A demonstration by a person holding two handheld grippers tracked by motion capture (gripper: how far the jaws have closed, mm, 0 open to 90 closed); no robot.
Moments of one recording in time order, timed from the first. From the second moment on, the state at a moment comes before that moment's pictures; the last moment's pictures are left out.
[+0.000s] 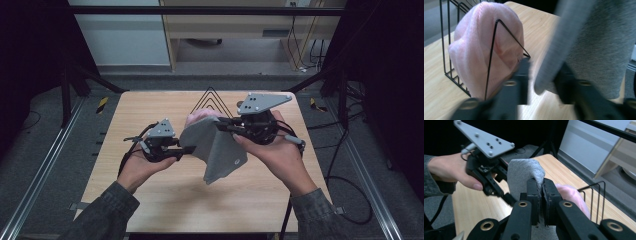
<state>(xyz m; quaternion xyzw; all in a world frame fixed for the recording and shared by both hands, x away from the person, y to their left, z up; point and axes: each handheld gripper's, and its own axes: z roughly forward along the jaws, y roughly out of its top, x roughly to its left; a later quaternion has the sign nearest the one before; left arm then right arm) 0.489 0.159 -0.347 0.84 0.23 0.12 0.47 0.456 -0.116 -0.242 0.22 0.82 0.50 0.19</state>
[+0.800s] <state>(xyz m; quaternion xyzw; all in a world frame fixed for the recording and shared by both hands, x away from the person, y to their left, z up) 0.512 0.163 -0.199 0.82 0.23 0.21 0.48 0.489 -0.148 -0.190 0.27 0.77 0.52 0.25</state>
